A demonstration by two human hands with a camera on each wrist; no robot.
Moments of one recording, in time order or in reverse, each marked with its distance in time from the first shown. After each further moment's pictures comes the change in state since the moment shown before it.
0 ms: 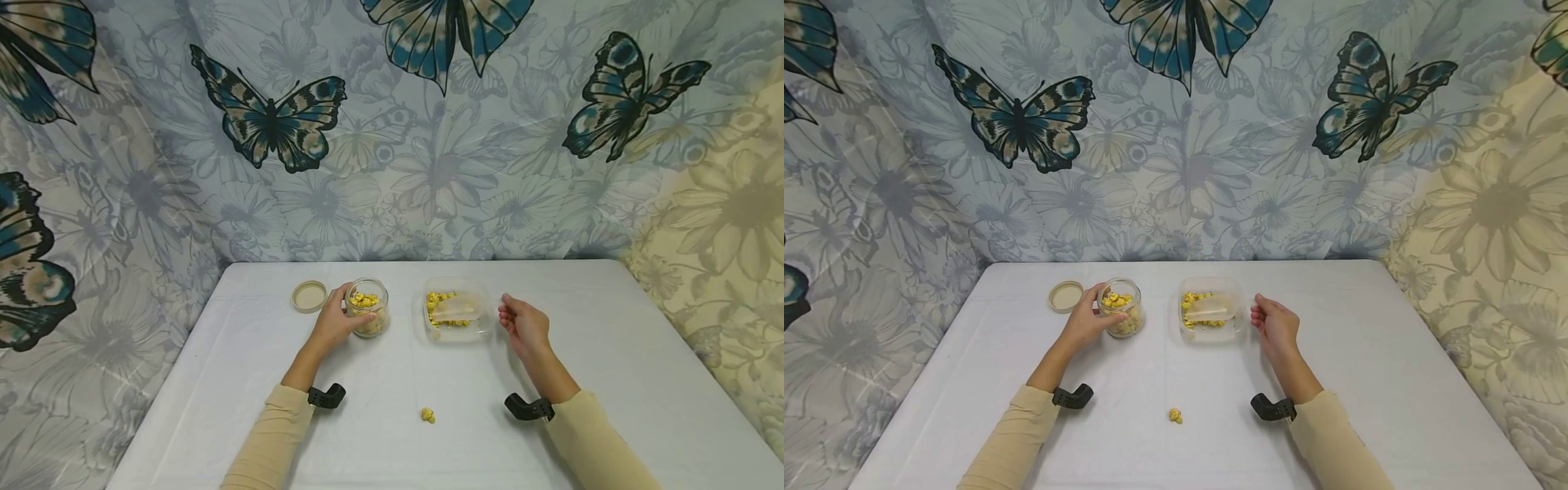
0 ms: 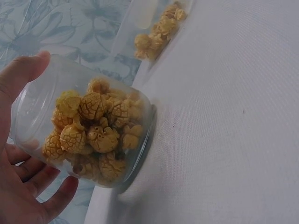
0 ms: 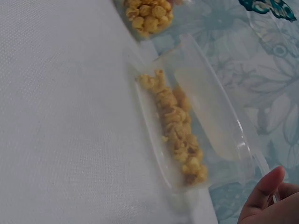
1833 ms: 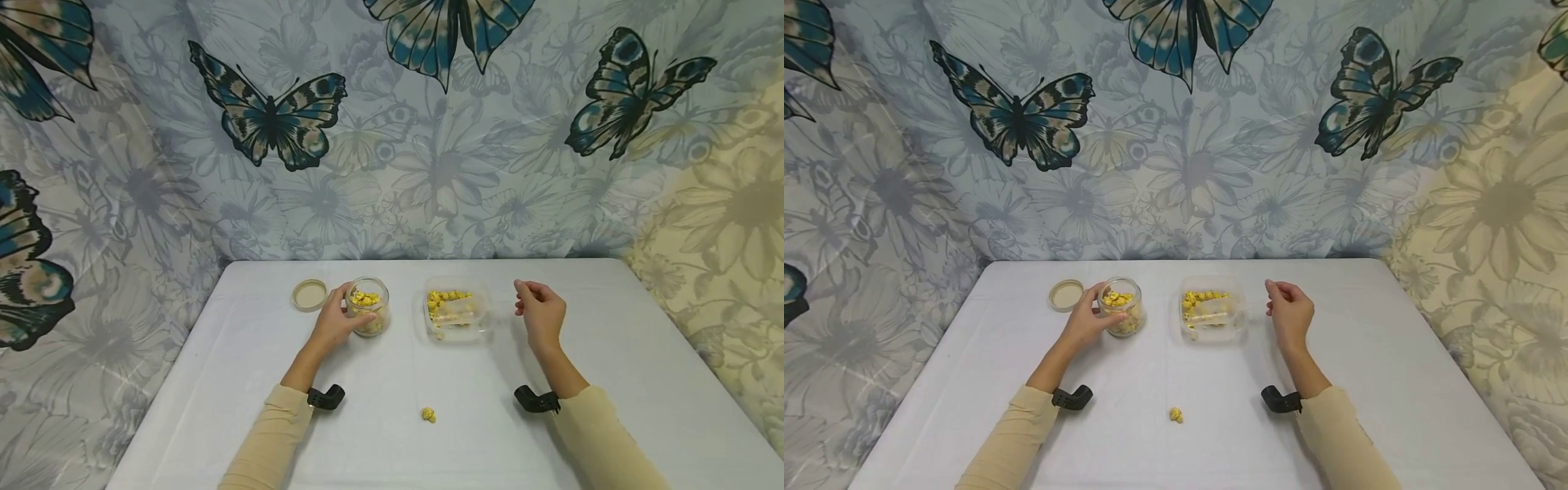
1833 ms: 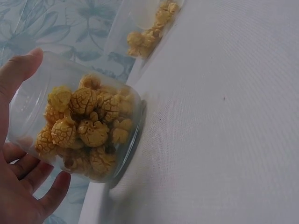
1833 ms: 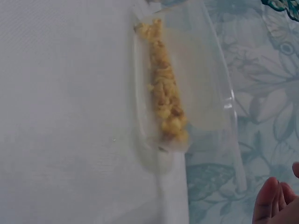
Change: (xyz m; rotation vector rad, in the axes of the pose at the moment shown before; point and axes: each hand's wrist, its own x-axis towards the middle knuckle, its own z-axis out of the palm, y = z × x) left_hand 0.001 -0.007 0.002 -0.038 0.020 0.055; right_hand 0.010 -0.005 -0.002 -0.345 0.204 -0.560
